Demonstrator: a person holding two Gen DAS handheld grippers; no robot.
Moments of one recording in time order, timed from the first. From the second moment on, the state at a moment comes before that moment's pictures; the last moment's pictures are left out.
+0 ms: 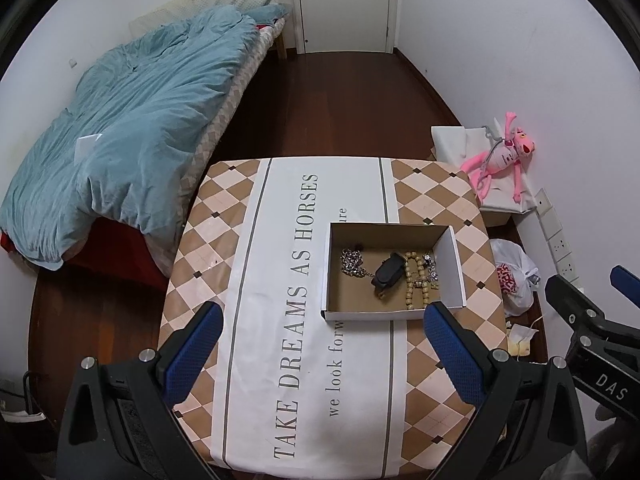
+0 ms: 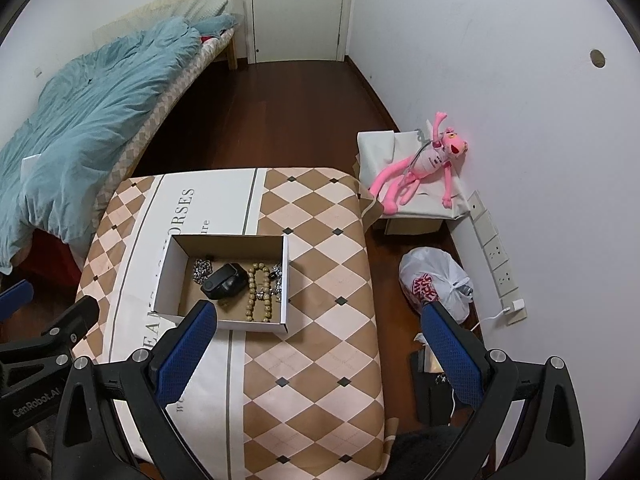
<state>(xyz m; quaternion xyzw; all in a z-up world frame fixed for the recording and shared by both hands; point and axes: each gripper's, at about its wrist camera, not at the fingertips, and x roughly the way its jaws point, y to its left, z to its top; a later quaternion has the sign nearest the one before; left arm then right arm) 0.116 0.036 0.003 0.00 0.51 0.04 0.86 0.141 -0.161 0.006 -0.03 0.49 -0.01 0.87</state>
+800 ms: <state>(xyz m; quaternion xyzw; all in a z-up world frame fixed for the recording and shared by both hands) 0.117 0.041 0.004 0.00 0.50 0.04 0.86 0.140 -0.158 0.001 -0.04 0.50 0.00 0.86</state>
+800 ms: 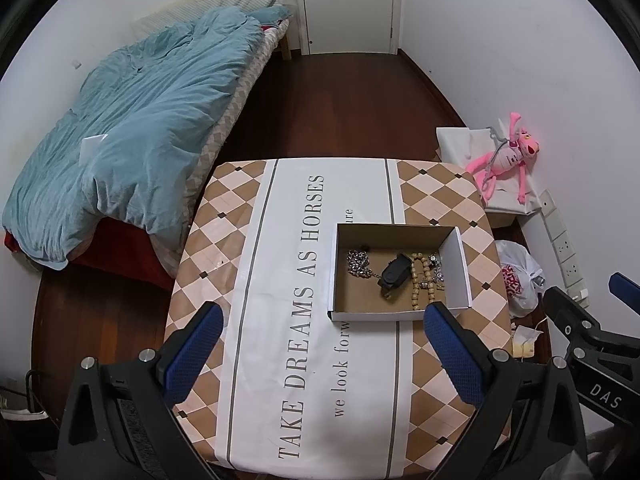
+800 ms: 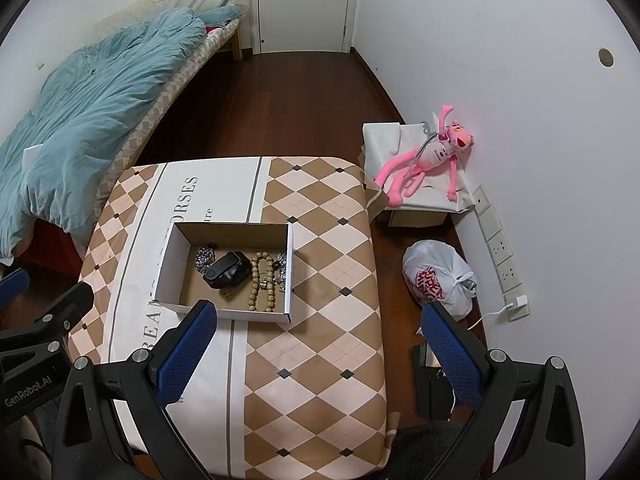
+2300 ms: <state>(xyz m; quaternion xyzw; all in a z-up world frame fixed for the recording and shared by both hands) 0.107 0.045 0.004 0.01 0.50 0.05 0.87 0.137 -0.147 -0.003 -0.05 0.51 0.01 0.86</state>
